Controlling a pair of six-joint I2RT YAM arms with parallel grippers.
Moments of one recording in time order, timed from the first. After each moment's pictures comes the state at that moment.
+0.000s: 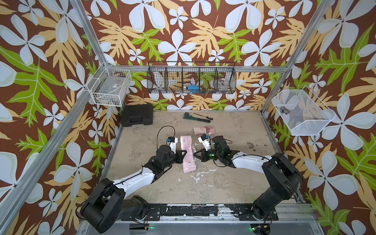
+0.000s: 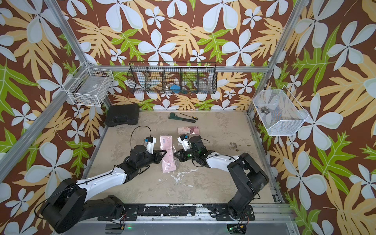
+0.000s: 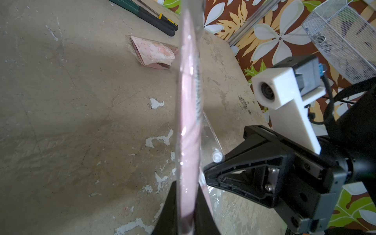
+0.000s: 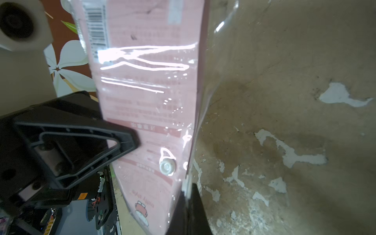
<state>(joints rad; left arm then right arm) -0.53 1.25 0.46 0.35 0.22 -0.62 0.61 1.65 0.78 0.26 -0.58 0.45</state>
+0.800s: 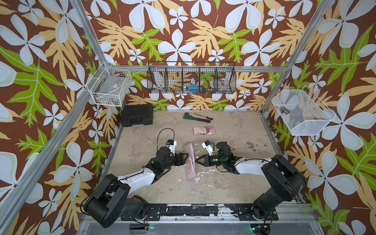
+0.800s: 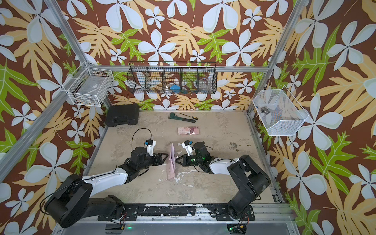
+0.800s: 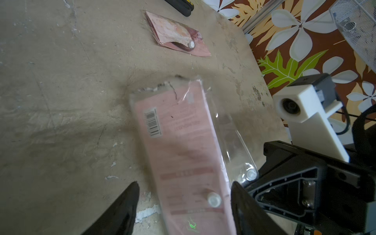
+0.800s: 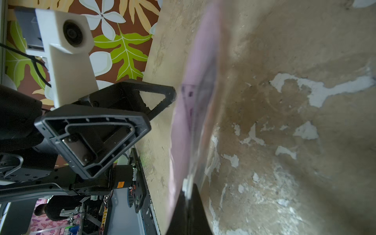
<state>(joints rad) -0.51 1.30 0.42 0.36 0.22 -0.62 0.60 1.63 0.63 0.43 -0.68 0.71</state>
